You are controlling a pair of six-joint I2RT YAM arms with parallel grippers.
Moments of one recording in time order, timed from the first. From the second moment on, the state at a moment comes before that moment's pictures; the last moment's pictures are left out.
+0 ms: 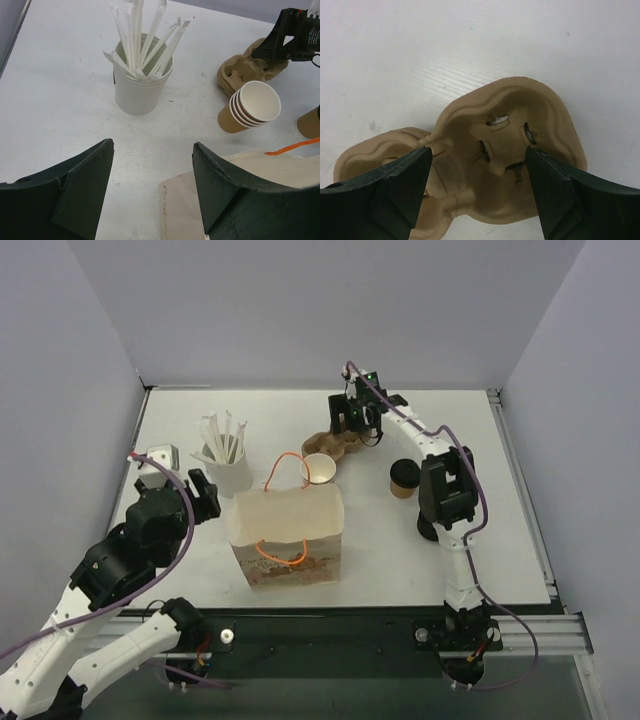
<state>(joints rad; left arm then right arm) -0.71 0.66 1.05 -0.79 -0.66 -0.48 0.38 2.30 2.00 -0.47 -0.06 0.12</state>
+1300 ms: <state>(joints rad) -0.71 0.67 1.00 -0.78 -0.64 -0.49 0.37 2.29 1.87 -0.40 -0.10 0.07</state>
